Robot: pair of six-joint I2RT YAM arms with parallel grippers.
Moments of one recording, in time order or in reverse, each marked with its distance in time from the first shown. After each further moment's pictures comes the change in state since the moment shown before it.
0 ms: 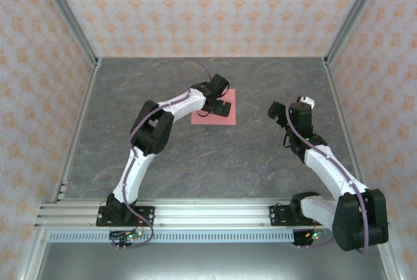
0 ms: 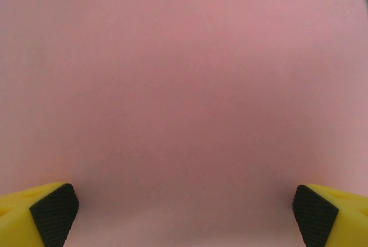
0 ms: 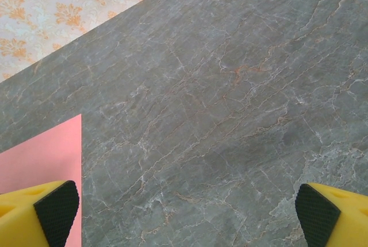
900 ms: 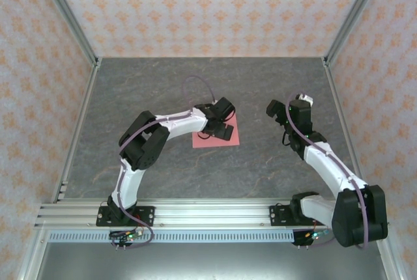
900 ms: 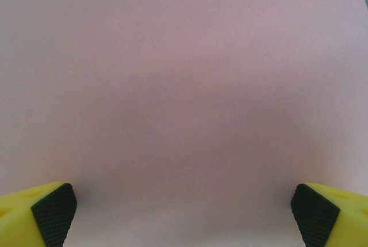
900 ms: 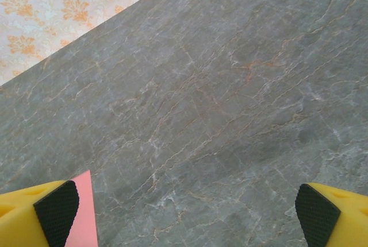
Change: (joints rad) left arm -0.176 -0.264 -0.425 0.054 -0.034 -0.109; right arm 0.002 0.046 0.043 -0.014 -0.043 0.025
